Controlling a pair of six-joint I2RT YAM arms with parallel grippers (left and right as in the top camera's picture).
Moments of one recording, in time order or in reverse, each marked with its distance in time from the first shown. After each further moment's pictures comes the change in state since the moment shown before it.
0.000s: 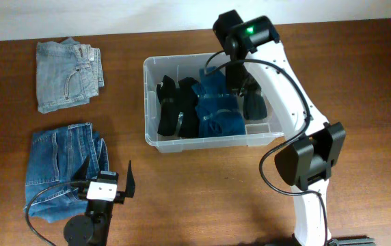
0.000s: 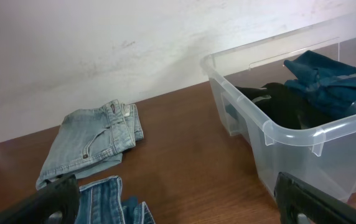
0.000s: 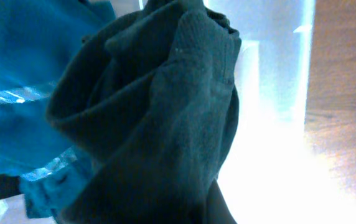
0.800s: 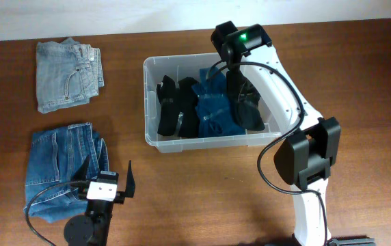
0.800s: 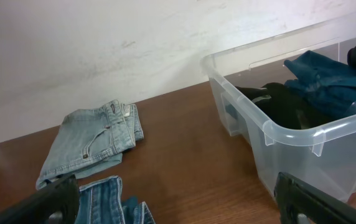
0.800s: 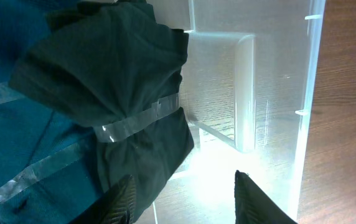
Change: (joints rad) left arm 0.000 0.000 0.000 0.000 0.000 0.000; right arm 0.000 0.009 -0.126 0.055 0.064 0.011
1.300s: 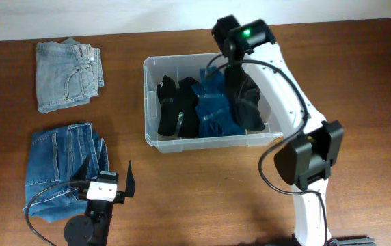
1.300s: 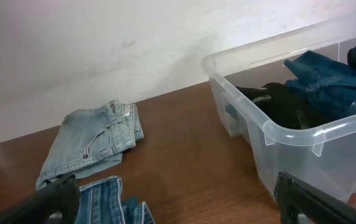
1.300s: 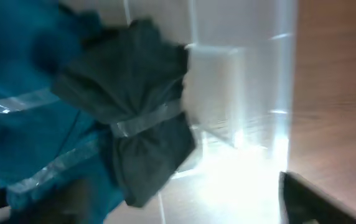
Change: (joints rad) left arm 0.000 0.000 0.000 0.000 0.000 0.000; right arm 0.000 -0.008 0.122 -0.054 -0.010 -0.003
